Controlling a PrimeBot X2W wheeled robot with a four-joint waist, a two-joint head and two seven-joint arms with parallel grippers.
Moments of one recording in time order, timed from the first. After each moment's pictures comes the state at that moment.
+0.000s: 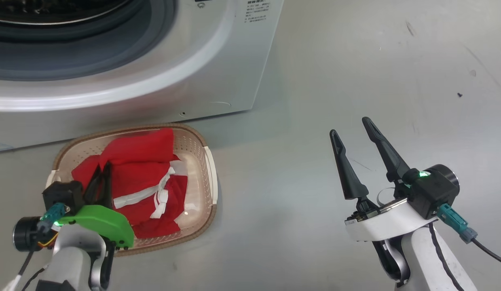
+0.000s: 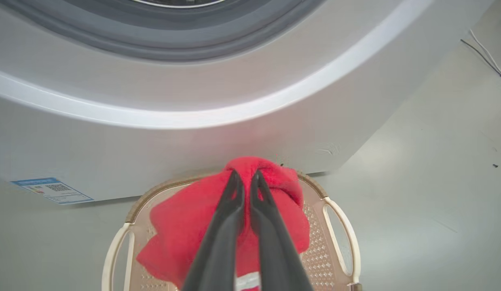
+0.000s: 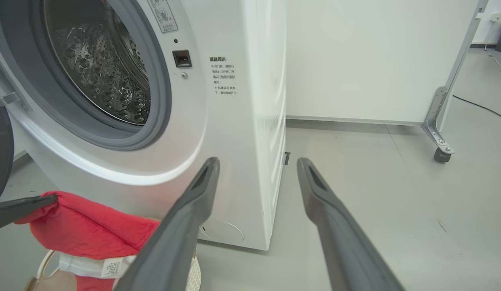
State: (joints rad) left arm -0.22 0.12 -0.14 0.28 -0.34 0.04 -0.08; right arm -0.14 -0.06 0.27 0.00 0.23 0.10 -0.26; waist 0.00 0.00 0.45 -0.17
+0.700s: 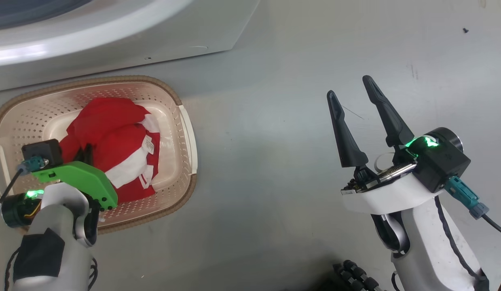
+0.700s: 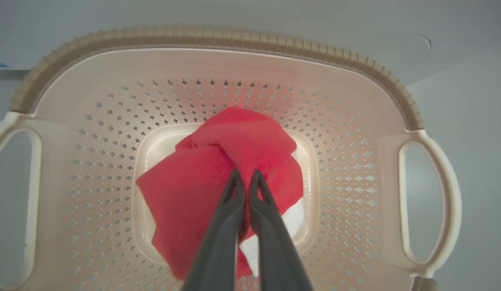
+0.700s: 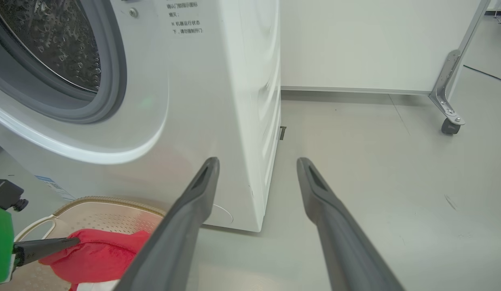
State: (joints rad) left arm -0.51 0.11 -0.07 0.68 -0.41 0.03 0.05; right arm -0.27 -0.05 0.29 -0.03 0.26 0.10 -0.26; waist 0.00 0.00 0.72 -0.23
